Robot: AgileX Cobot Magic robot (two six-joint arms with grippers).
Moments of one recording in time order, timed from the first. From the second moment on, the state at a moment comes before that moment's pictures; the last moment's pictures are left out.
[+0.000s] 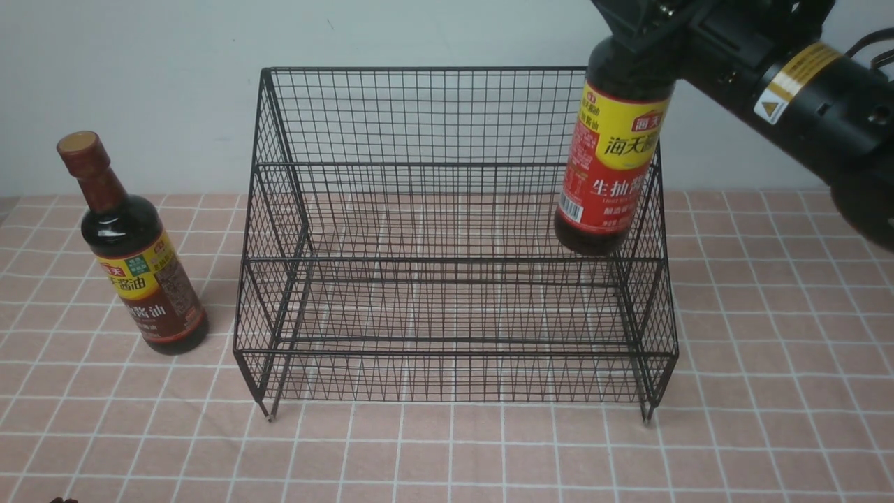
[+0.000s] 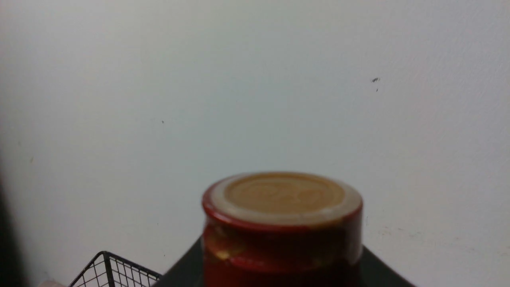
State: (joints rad) right arm 0.29 1.60 -1.09 -0.46 -0.60 0.51; left arm -0.08 -0.01 0.03 -0.07 0.37 0.15
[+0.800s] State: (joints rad) right arm 0.32 1.63 -0.97 -0.48 -0.58 0.50; left arm -0.08 -0.01 0.03 -0.07 0.37 0.15
